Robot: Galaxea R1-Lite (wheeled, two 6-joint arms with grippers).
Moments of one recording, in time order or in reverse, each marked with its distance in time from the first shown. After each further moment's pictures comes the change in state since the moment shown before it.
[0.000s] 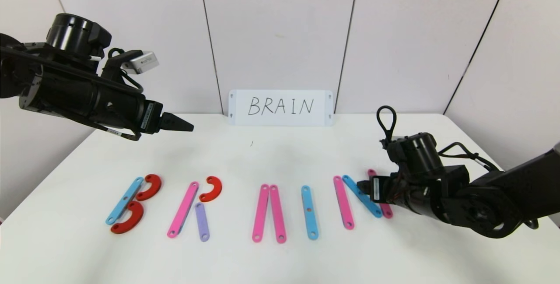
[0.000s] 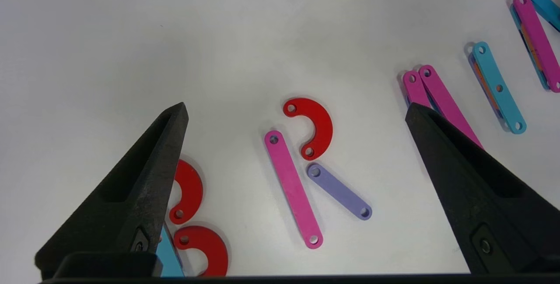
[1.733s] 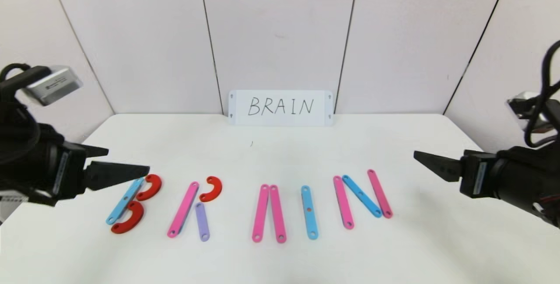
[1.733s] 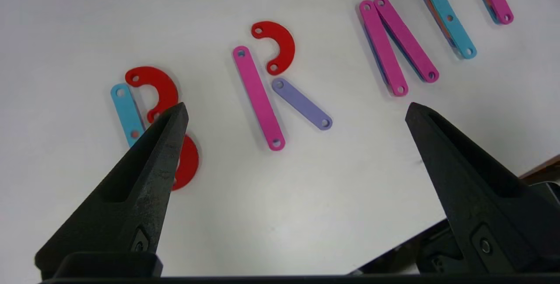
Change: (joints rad) left arm -0.002 -0.488 0.405 -0.004 0.016 -0.009; right arm -0.076 -0.648 0.197 0.027 0.152 -0.165
